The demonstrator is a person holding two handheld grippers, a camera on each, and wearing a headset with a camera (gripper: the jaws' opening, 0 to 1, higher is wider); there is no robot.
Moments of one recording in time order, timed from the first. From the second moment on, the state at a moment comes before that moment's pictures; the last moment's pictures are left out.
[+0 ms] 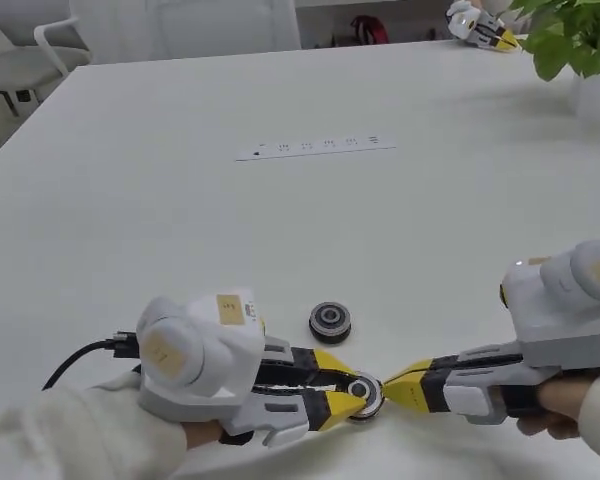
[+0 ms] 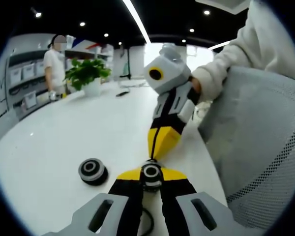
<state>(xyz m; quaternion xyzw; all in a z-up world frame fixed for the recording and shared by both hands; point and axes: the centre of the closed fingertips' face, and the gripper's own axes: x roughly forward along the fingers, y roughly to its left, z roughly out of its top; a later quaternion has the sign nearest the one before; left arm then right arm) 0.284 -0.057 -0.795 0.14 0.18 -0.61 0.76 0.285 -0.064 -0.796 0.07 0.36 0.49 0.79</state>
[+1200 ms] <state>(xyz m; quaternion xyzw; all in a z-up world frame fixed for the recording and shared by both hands) 0.283 -0.058 -0.795 0.15 0.17 -0.61 0.76 0.282 -0.060 -0.790 0.08 0.36 0.50 0.79</state>
